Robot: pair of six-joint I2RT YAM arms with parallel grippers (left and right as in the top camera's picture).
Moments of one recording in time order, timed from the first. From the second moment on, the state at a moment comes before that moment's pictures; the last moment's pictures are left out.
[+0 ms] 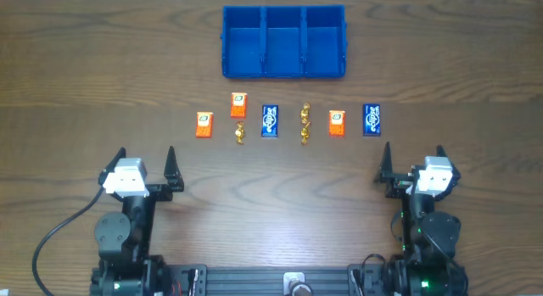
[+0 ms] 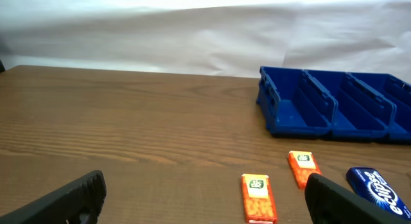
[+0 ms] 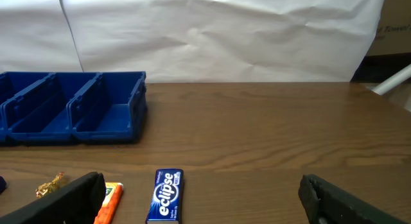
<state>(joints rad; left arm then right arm) 0.01 0.01 0.02 -0.12 0.04 -0.06 0.00 0.01 0.01 -0.08 0.08 -0.01</state>
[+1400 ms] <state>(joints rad) 0.01 0.01 0.02 -0.12 0.04 -0.06 0.00 0.01 0.01 -0.05 0.39 -0.23</state>
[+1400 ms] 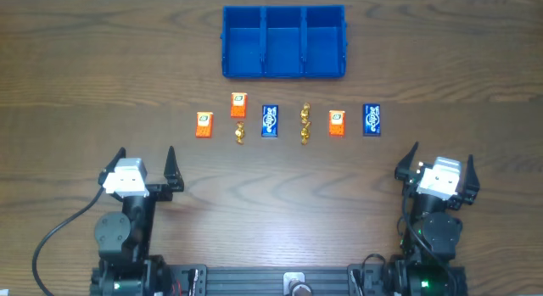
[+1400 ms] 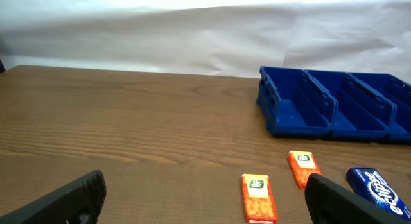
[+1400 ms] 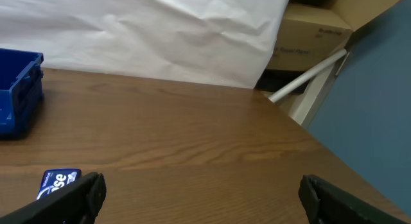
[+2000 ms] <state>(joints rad) -0.05 0.62 0.86 -0.68 0.04 -0.11 0.01 0.01 0.01 -0.05 0.40 -0.24</state>
